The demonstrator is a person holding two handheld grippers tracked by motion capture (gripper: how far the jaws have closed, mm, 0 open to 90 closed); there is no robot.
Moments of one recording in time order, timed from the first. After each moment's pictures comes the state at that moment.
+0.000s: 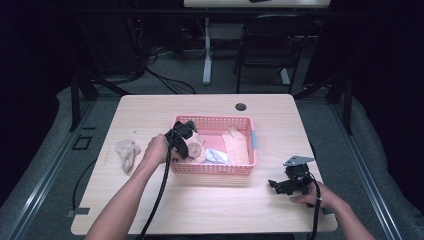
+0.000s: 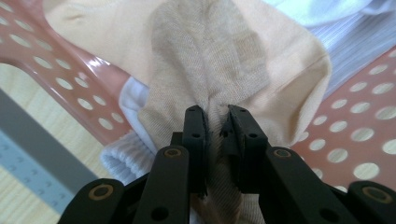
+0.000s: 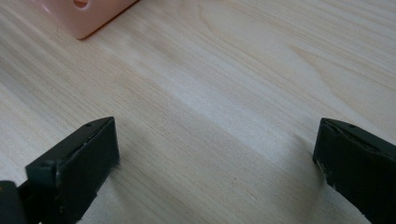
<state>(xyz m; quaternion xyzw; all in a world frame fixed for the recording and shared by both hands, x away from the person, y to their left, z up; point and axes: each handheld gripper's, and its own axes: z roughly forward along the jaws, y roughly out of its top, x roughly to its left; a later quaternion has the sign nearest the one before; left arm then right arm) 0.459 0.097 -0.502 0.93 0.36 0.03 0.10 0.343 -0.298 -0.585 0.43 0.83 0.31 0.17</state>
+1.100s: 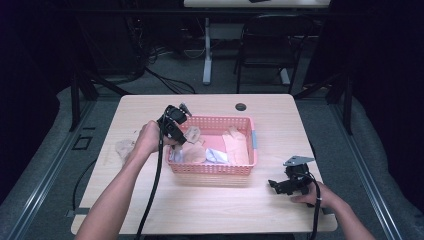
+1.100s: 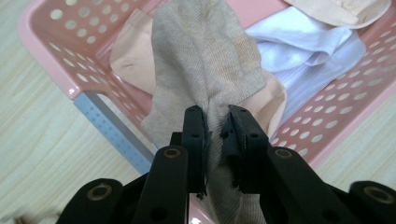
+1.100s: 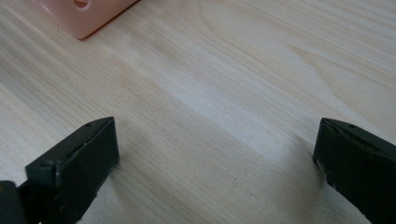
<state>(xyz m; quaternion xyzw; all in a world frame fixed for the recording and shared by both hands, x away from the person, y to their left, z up) 0.460 0.112 -0.438 0.92 0.36 0.05 0.16 0.344 -0.298 -0.585 0.43 0.83 0.31 0.17</state>
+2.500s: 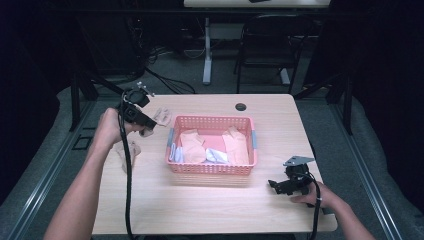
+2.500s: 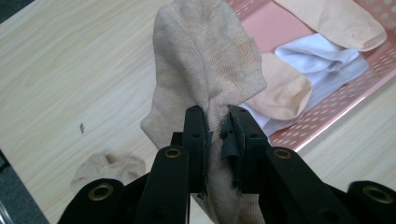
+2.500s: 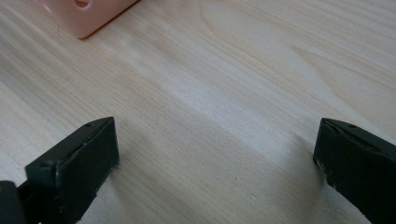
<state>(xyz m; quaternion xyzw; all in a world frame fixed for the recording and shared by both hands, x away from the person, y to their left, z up) 0.447 0.205 -0.372 0.88 0.41 0.10 0.21 0.343 -0.297 -0.586 0.43 0.83 0.32 0.17</state>
